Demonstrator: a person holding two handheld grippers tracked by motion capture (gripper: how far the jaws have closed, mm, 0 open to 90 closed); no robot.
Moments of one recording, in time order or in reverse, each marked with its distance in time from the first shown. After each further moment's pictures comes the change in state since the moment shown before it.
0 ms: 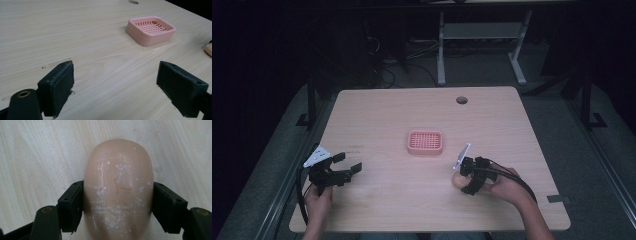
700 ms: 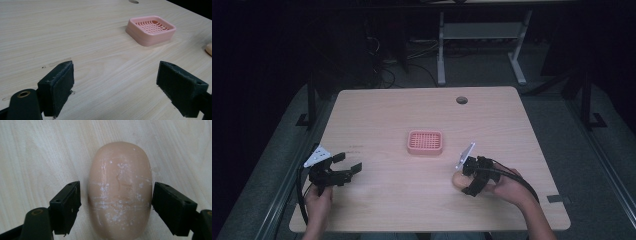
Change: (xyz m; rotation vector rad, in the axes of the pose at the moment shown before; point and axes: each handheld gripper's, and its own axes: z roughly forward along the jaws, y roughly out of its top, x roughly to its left) left arm 0.000 0.000 0.000 0.003 0.003 -0.003; right arm 0.002 -0.006 -0.008 -0.049 0.003 0.011
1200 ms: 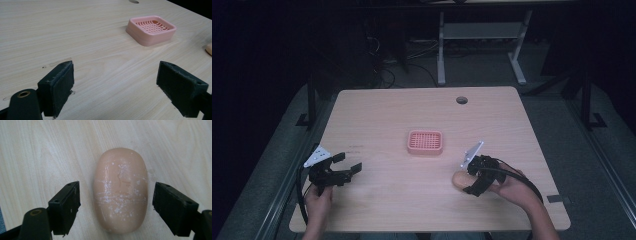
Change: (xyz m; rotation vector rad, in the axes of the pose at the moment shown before) left arm 0.000 0.000 0.000 -0.002 0.001 0.001; right arm 0.001 -0.009 -0.016 -0.089 0.005 0.003
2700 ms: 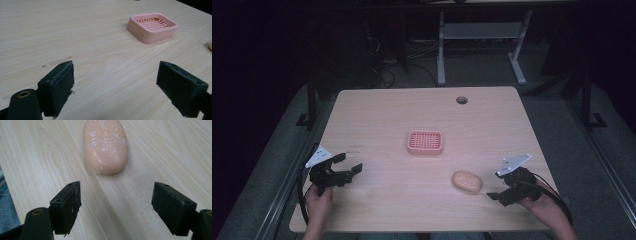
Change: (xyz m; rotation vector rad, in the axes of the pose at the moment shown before) left arm -0.001 -0.001 0.001 0.011 0.009 0.013; right arm 0.011 -0.087 -0.036 -0.189 -0.081 0.177
